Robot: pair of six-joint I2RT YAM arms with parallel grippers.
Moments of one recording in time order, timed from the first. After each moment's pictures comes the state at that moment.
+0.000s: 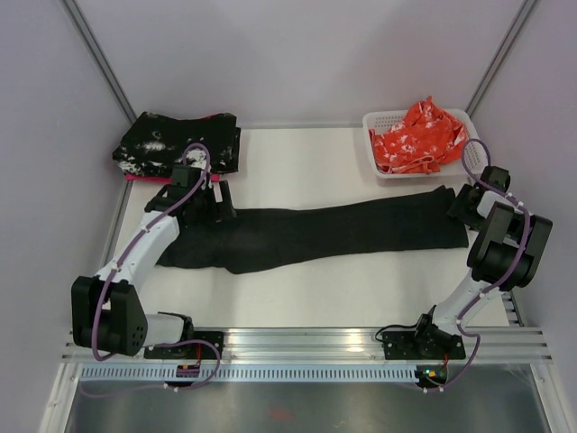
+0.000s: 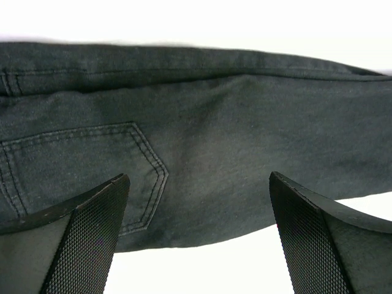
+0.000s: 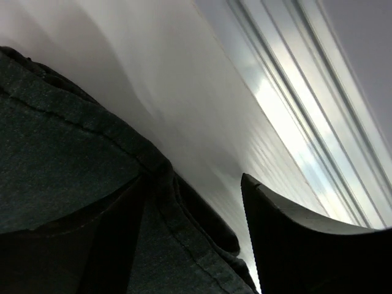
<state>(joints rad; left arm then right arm) -0.17 1.31 0.96 -0.53 0.07 -0.31 -0.46 1.80 1.08 -0.32 0.10 0.14</state>
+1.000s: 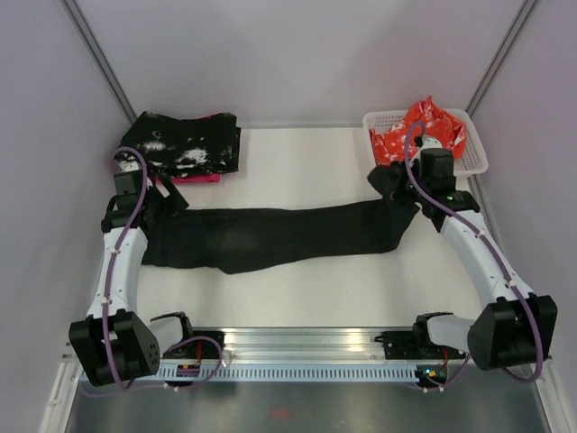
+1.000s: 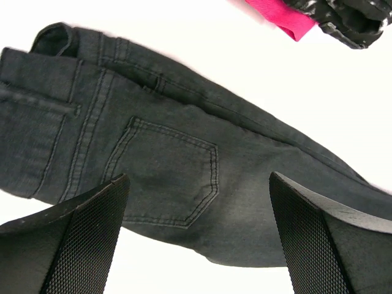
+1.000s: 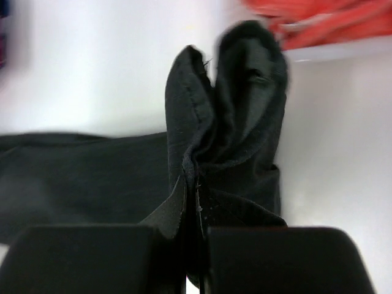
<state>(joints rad) 0.19 1.16 0.96 -0.60 0.03 -0.42 0.06 1.27 1.04 -0.42 -0.10 0.32</state>
